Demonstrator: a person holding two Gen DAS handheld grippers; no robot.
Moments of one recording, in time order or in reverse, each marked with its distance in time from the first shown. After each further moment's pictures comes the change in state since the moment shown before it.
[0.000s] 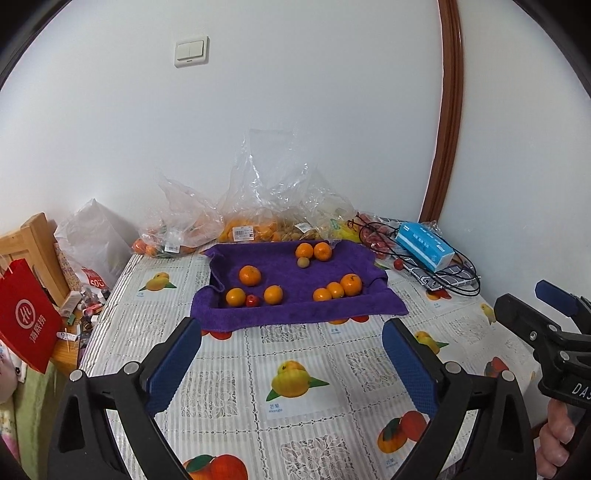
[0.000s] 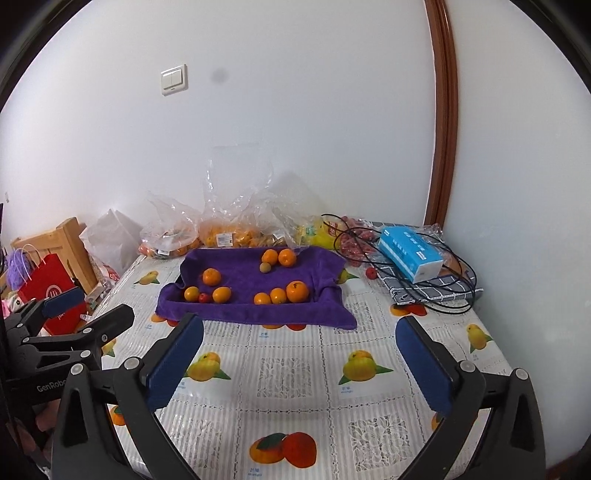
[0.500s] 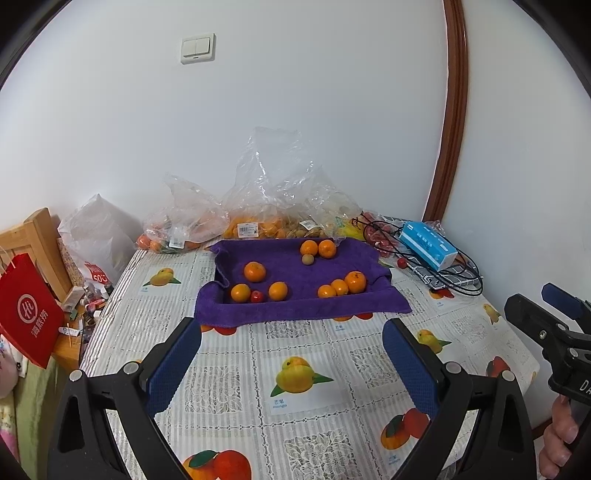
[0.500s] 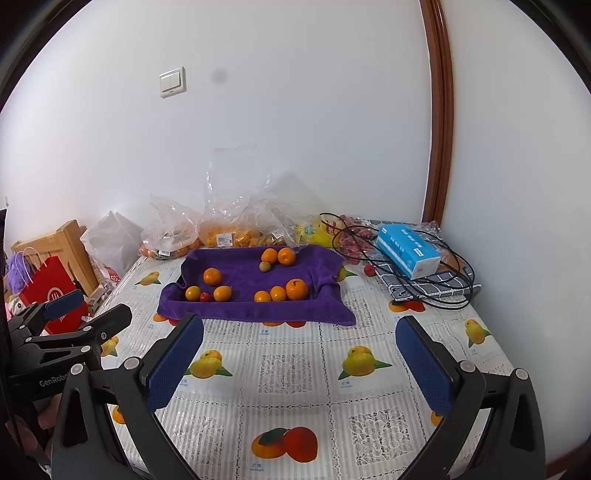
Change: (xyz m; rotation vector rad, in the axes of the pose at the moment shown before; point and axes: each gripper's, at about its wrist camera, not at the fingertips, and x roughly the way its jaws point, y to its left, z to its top) left arm -0.002 0.003 -0.003 -0.012 0.009 0.014; right arm -0.006 -0.003 -0.002 0.012 0.000 -0.002
